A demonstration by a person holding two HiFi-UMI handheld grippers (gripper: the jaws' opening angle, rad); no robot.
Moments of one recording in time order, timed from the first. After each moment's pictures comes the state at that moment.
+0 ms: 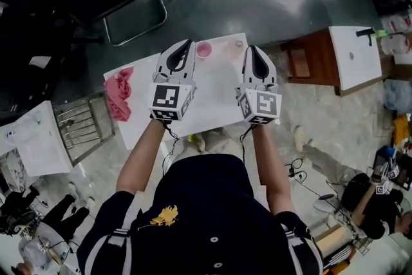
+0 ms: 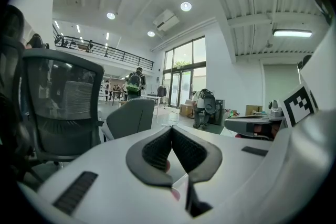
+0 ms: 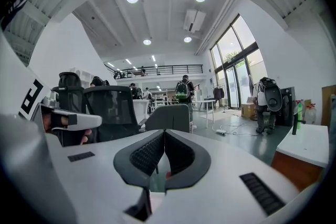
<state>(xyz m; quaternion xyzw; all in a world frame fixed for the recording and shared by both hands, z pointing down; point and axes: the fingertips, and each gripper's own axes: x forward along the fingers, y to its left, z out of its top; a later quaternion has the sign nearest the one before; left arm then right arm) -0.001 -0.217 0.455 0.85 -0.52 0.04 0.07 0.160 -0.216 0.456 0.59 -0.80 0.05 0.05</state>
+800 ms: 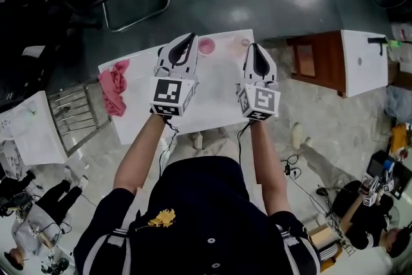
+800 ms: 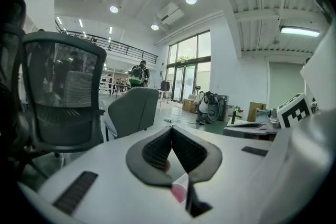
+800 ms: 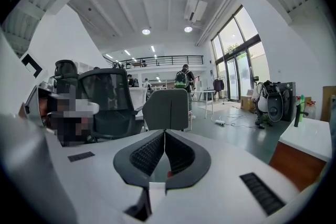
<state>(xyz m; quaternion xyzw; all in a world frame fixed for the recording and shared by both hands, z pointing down) 0.006 -0.253 0.503 0.84 -0.53 0.06 0.09 0.169 -0.253 0.529 0.59 -0.79 0.09 0.09</state>
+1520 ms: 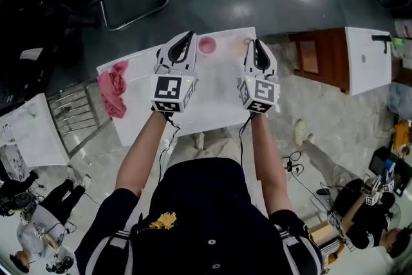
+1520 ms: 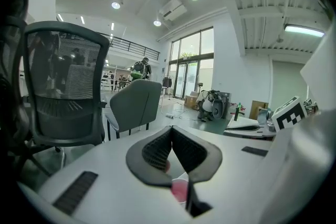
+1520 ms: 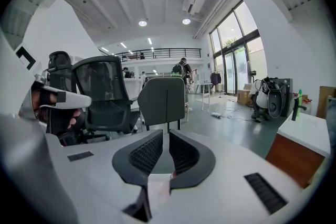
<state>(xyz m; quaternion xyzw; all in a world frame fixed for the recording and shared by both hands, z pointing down) 0.000 -0.269 0.540 0.84 -0.53 0.07 0.11 0.176 -0.274 0.579 0.60 -0.78 0.11 0.12</state>
